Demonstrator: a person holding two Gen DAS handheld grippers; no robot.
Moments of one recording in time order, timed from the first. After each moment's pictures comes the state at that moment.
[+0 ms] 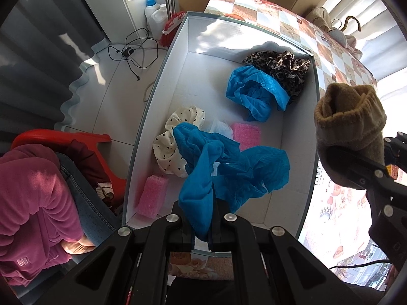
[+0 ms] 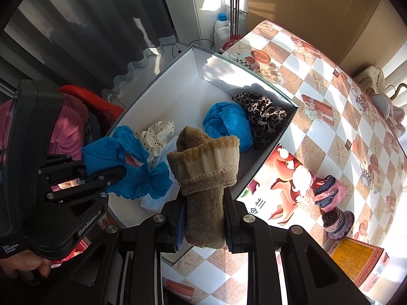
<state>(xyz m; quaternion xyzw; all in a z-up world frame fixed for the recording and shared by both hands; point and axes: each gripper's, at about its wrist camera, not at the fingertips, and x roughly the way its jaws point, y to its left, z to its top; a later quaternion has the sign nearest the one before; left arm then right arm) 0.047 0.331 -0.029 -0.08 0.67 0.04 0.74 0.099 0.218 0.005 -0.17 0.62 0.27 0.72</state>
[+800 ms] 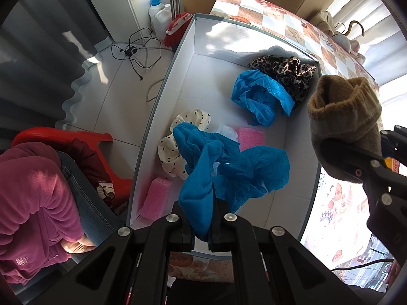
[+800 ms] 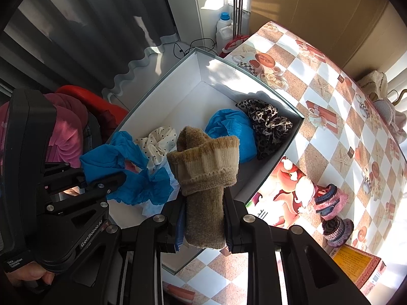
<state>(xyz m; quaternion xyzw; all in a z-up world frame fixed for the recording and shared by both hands) 0.049 0.336 -0.030 -0.09 0.67 0.05 0.74 0.110 0.231 0.002 -0.17 0.62 0.27 0.71</state>
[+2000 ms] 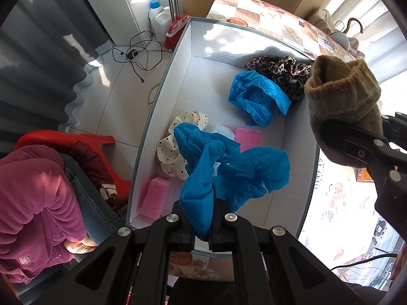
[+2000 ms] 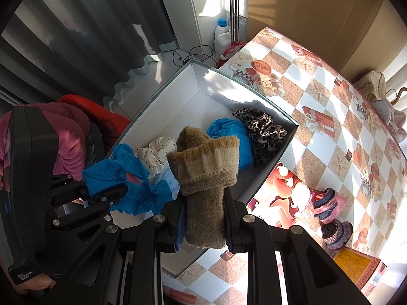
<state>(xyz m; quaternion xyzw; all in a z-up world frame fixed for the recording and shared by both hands) 0.049 0.329 -0.024 -0.08 0.67 0.05 0.74 0.115 0.228 0.013 -0.16 0.61 0.27 0.73</state>
